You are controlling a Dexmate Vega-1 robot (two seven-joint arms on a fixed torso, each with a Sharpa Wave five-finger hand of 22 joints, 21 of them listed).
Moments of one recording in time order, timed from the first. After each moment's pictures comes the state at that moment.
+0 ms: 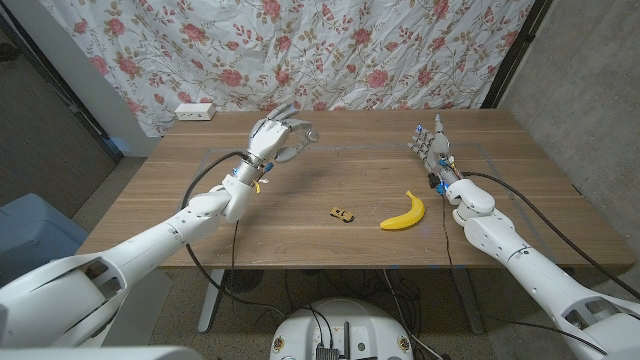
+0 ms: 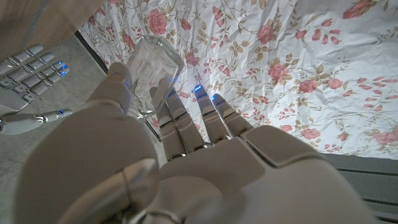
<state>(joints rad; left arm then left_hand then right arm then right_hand) 0.62 0.70 0.78 -1.33 0.90 -0.09 0.95 0.79 0.04 0.41 -0.17 0.18 0.76 -0.14 0.24 0.19 0.85 -0.22 0.21 0.19 0.51 -0.05 0.18 0.17 0.22 -0.02 0.19 0.17 -0.84 -0.51 -0.37 -1.30 0.65 0.29 0.03 -0.01 0.06 -0.02 0.18 0.28 -0.03 0.03 0.21 0.22 -0.07 -0.06 0.21 0.35 -0.04 -0.03 0.23 0.42 0.16 0.02 0.21 0.18</state>
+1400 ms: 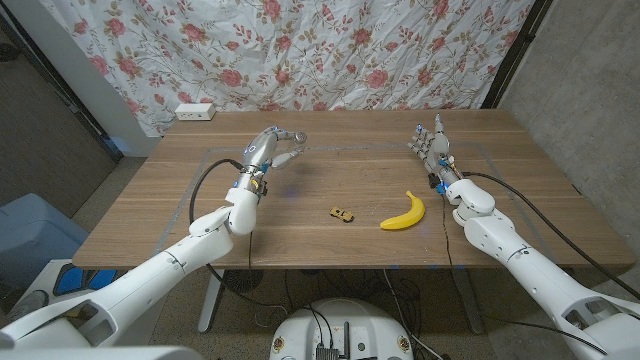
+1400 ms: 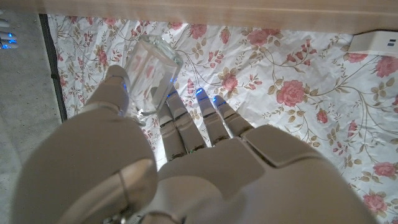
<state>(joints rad) 0.85 0.67 0.61 -1.59 0.46 0.04 0.64 0.75 0.04 0.42 -0.17 0.18 0.77 -0.13 0.21 0.19 0.81 -0.22 0.19 0.19 0.45 -0.05 0.17 0.17 0.19 0.01 0.19 0.17 -0.84 -0.51 -0.37 -1.30 0.65 0.29 0.03 -0.01 0.06 -0.02 0.18 0.28 -0.03 0.03 0.21 0.22 -0.07 -0.06 0.21 0.35 -0.04 -0.03 0.23 0.42 0.16 0.02 0.21 0.18</state>
